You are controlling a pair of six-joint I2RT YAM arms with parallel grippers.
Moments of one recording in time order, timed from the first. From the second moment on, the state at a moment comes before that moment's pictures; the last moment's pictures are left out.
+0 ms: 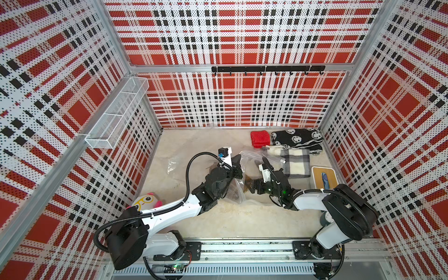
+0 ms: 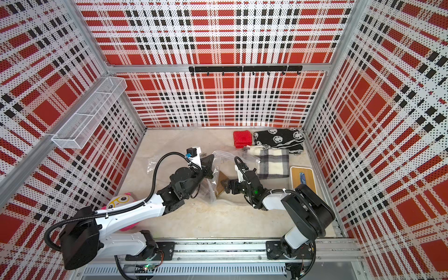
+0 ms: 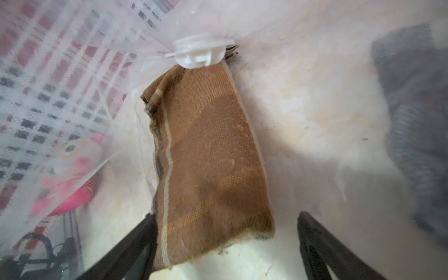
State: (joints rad) left arm -0.86 1.27 0.70 0.53 -0.39 -0.37; right arm 0.63 1.55 0.49 0.59 -0.23 0.58
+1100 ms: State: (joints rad) left arm -0.87 1.35 0.59 0.65 -0.45 -0.39; right arm 0.65 1.56 0.58 0.41 -0.27 0.61
